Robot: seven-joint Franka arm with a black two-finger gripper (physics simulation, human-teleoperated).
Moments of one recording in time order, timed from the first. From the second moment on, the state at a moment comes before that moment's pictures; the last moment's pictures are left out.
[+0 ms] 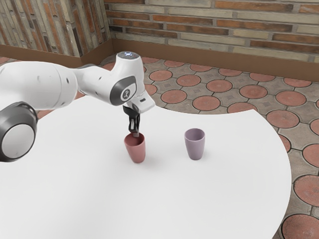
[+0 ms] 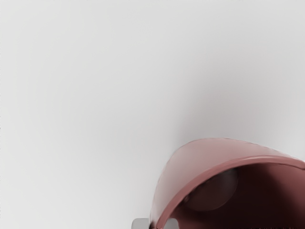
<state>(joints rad) -0.21 0.51 0.18 -1.60 0.03 2.13 1.06</state>
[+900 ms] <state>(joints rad) -0.25 0.43 0.18 -1.56 0.03 1.99 1.03</state>
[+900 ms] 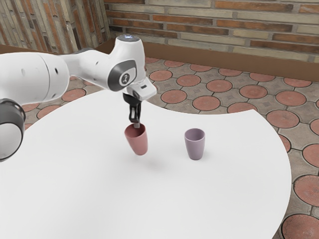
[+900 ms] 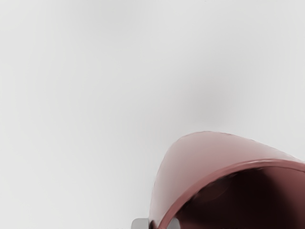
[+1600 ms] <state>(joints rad) -0.30 0.45 0.19 -1.34 0.07 1.79 1.04</state>
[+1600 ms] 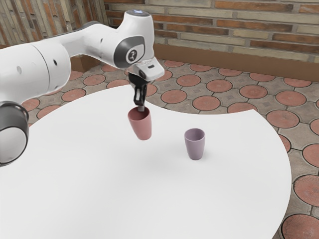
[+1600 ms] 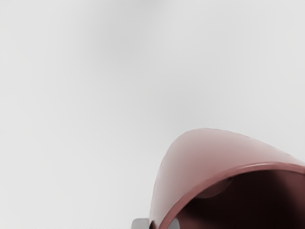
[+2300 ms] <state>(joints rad) -0.37 0.54 0.19 -1.18 0.07 1.84 1.04</state>
